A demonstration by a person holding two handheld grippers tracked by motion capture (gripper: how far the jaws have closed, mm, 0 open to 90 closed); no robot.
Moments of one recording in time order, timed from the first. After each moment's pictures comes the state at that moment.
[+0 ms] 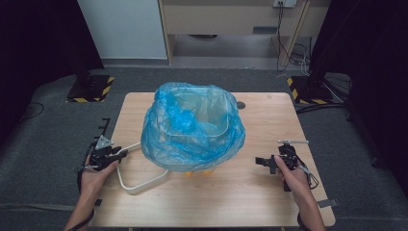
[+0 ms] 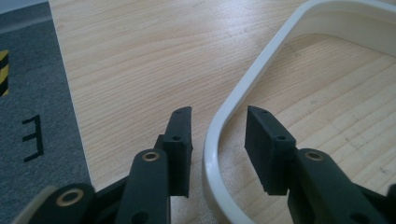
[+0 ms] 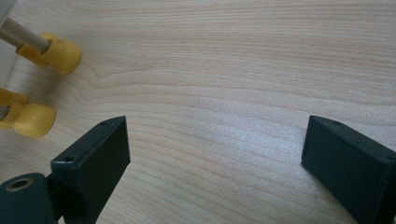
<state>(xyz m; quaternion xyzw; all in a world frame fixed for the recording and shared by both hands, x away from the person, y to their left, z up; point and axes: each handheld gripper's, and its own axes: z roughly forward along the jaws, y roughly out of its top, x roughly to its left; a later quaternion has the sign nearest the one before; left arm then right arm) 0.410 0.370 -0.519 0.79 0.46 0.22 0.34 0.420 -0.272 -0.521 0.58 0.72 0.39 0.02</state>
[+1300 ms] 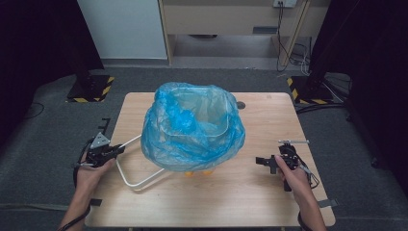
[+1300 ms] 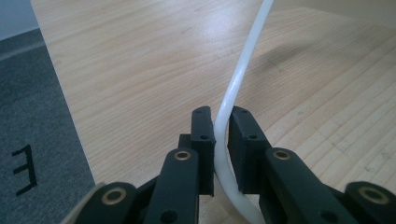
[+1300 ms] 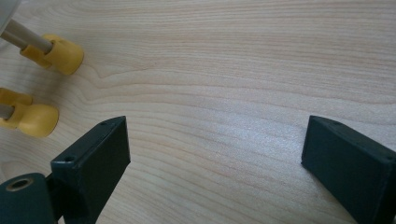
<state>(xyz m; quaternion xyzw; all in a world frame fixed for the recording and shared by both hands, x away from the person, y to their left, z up) 0.412 0.381 -0.506 0.80 0.41 0.22 0.38 0.421 -0.274 -0.521 0.58 0.72 0.40 0.01</state>
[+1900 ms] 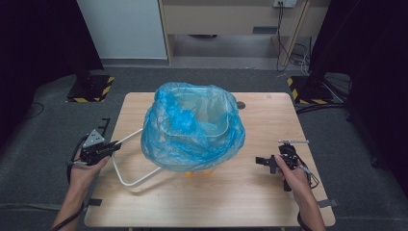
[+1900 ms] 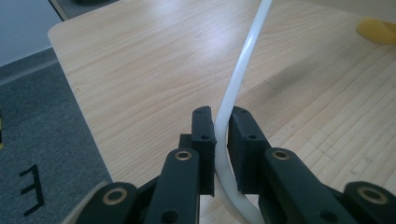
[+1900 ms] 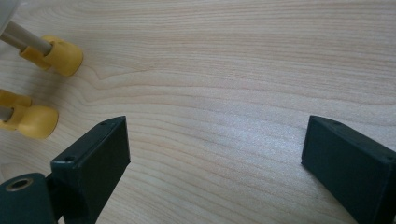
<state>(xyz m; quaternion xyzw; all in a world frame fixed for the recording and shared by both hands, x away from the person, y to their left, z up) 0.407 0.390 -0.487 0.80 0.39 0.24 0.39 0.421 -0.273 -0.521 0.58 0.71 0.39 0.01</state>
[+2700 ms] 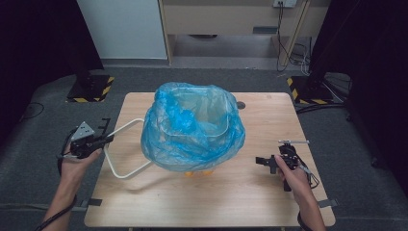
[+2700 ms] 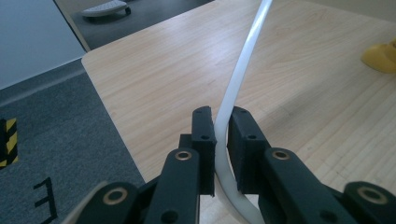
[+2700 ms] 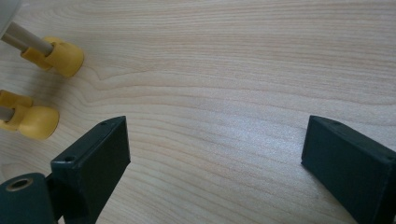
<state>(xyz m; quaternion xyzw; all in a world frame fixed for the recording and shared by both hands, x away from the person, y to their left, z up) 0.418 0.408 -0.460 0.79 0.38 0.26 0.41 0.421 -0.273 -0.521 0.58 0.71 0.40 0.01</state>
